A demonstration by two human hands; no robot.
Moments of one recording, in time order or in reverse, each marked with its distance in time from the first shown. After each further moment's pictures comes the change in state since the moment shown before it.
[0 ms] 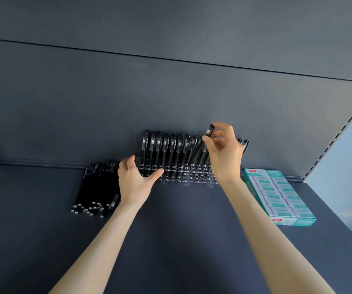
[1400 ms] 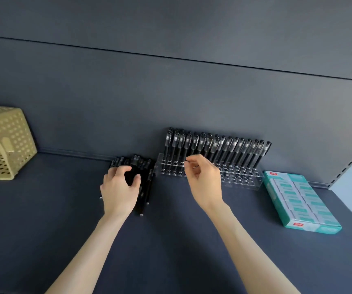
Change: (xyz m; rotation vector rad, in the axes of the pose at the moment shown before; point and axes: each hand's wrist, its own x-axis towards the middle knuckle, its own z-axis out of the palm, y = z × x) left_hand -0.022 -0.038 -0.067 0.238 0.160 -0.034; right_hand -0.072 -0.018 0.050 -0.227 -0.304 0.047
